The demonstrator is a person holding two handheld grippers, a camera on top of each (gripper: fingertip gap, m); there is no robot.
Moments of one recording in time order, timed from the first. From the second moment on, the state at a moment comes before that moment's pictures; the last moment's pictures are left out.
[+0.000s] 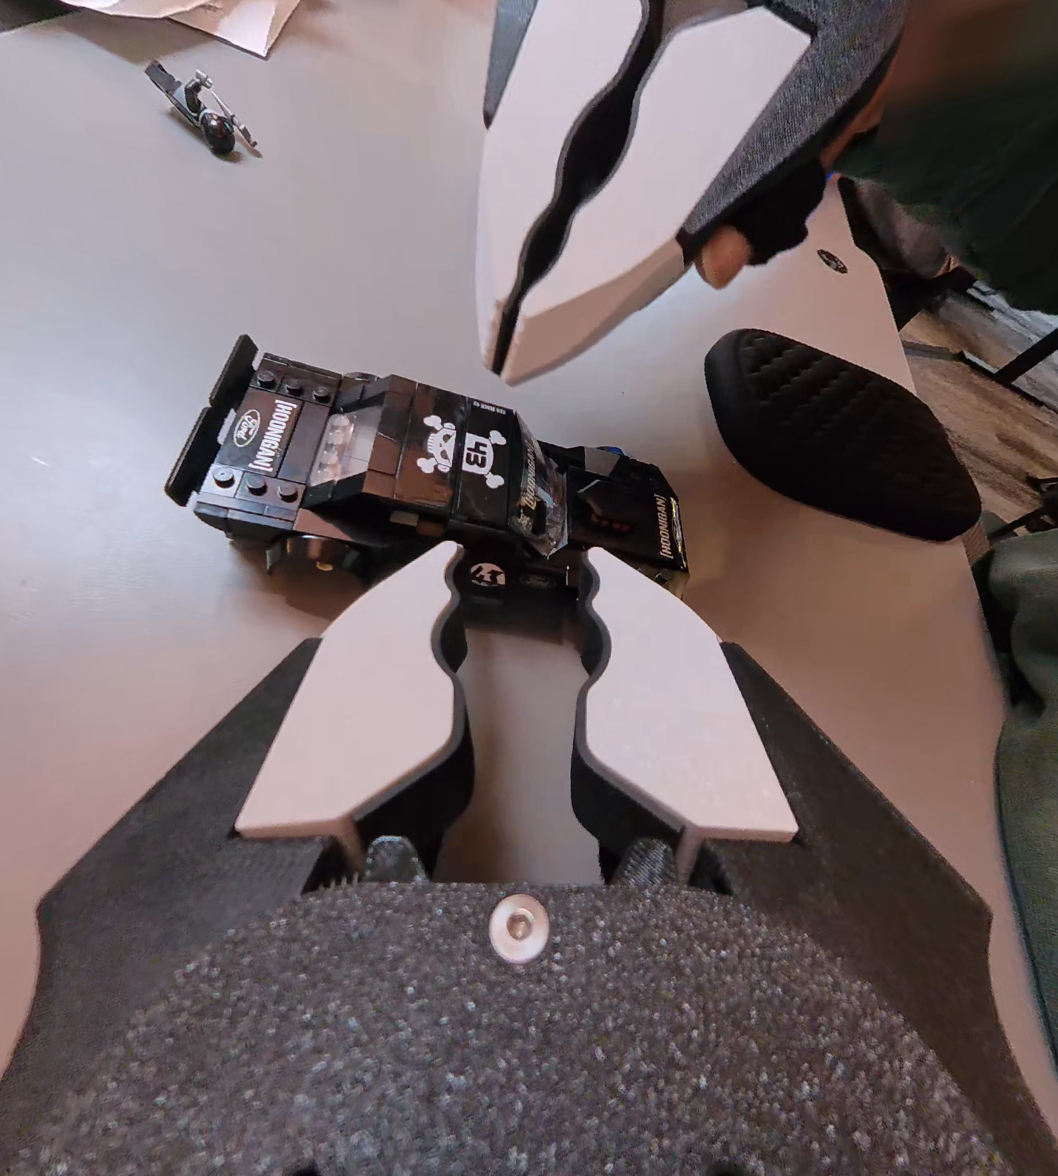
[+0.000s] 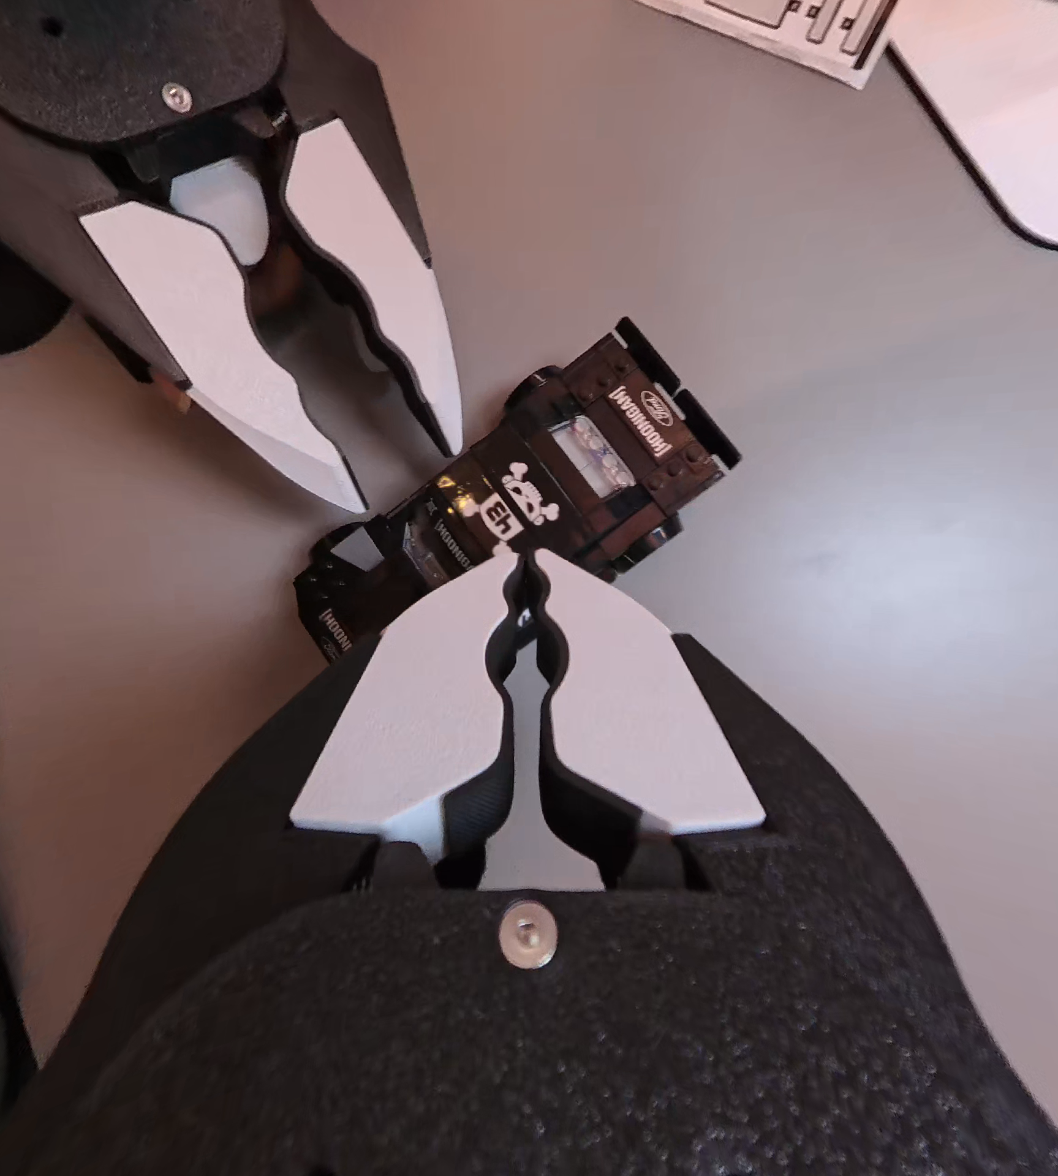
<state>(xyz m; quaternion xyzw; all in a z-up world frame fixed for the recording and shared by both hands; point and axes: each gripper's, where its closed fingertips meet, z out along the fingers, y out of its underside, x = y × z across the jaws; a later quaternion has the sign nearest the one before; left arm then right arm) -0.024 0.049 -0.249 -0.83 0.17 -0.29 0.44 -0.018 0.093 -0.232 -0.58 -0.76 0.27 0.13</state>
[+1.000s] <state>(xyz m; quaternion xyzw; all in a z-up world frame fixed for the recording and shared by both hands) -0.025 0.043 -0.235 -0.83 0.14 -0.29 0.46 0.044 0.066 -0.251 -0.57 -0.73 0.35 0.14</state>
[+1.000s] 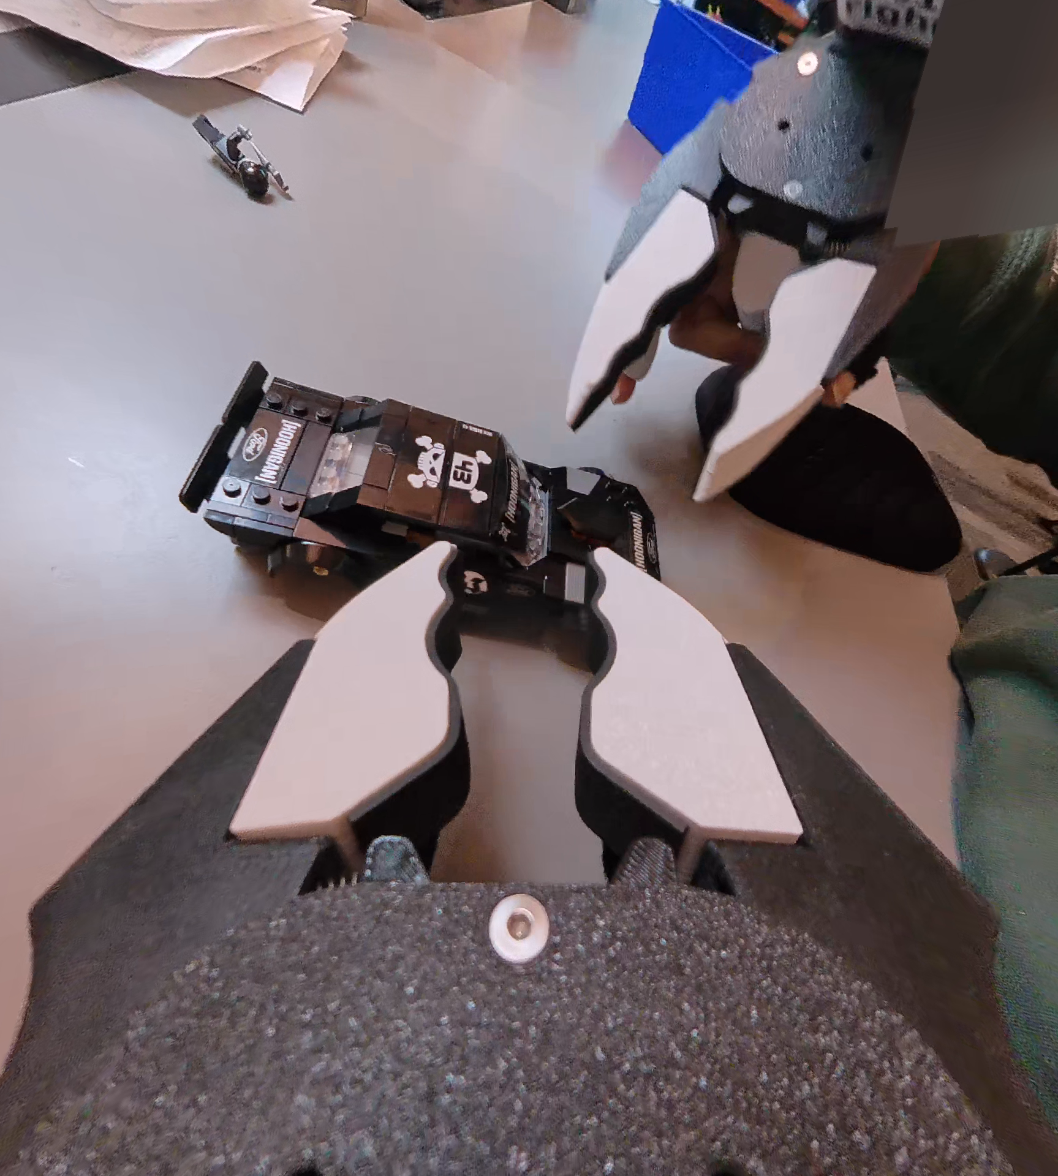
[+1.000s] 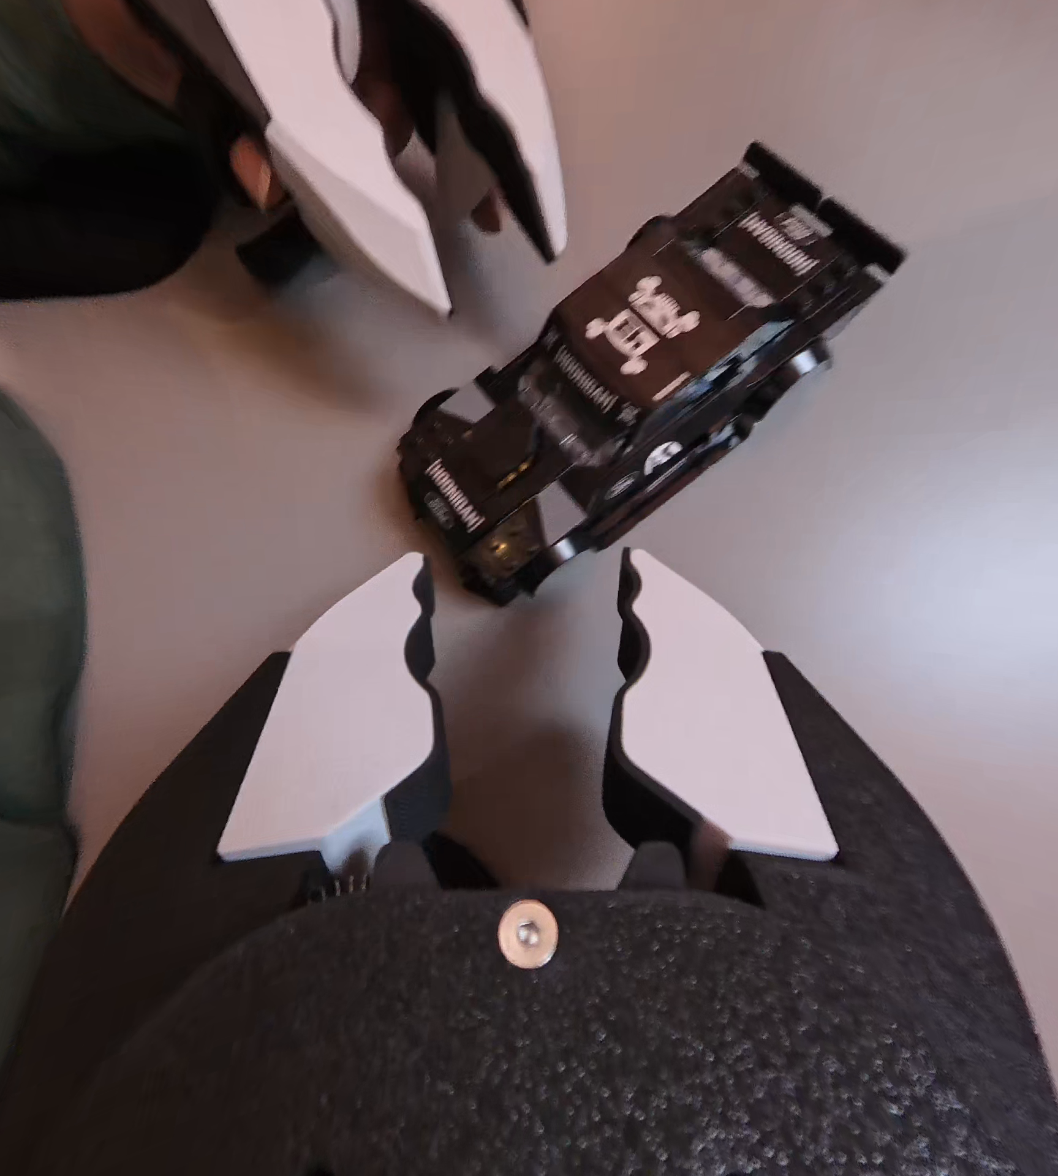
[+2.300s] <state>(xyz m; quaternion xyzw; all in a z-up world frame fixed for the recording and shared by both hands) -0.081 0.015 -0.281 -0.89 0.18 -0.05 0.42 0.016 0.067 -0.198 -0.52 -0.60 0.48 0.37</state>
